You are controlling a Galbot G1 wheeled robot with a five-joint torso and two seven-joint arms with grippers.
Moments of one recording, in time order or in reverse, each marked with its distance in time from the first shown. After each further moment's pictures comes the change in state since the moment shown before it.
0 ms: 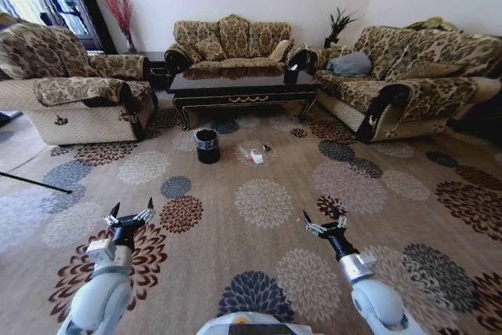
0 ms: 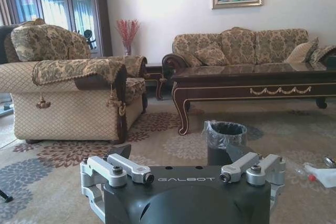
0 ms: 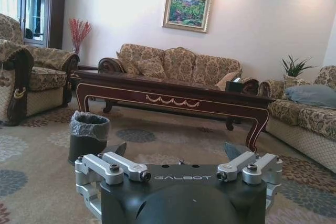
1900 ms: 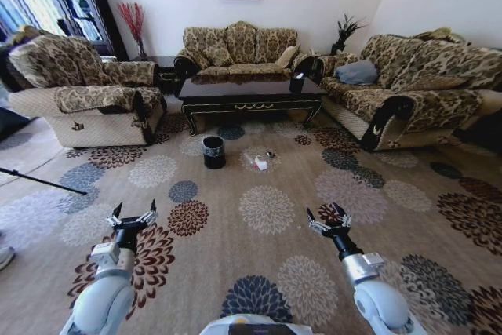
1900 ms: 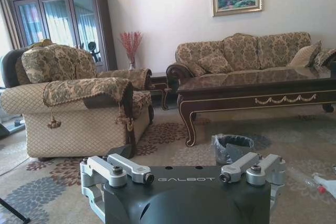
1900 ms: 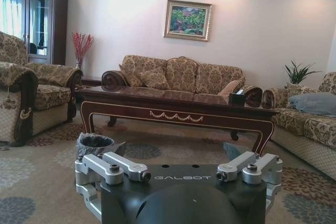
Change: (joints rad) left arm 0.012 0.015 0.030 -0.005 0.059 -0.022 -0.006; right arm -0.028 0.012 0.028 0.042 0.032 -0.007 0.003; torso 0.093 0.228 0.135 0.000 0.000
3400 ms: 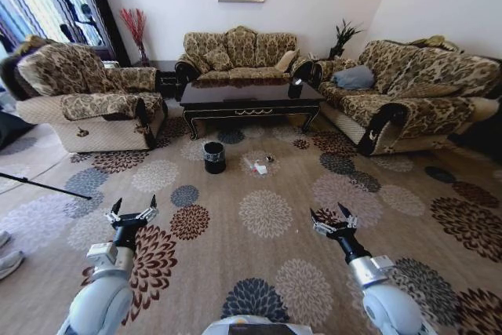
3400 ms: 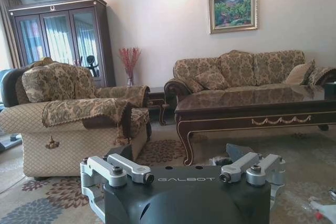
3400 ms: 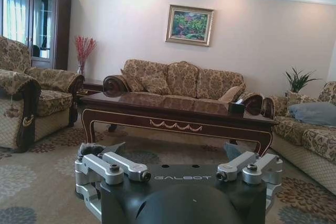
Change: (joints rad) left arm 0.023 0.014 -0.017 -0.032 -0.011 -0.037 0.004; right arm -0.065 -0.023 0.044 0.065 0.020 -0.010 0.000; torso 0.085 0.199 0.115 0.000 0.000
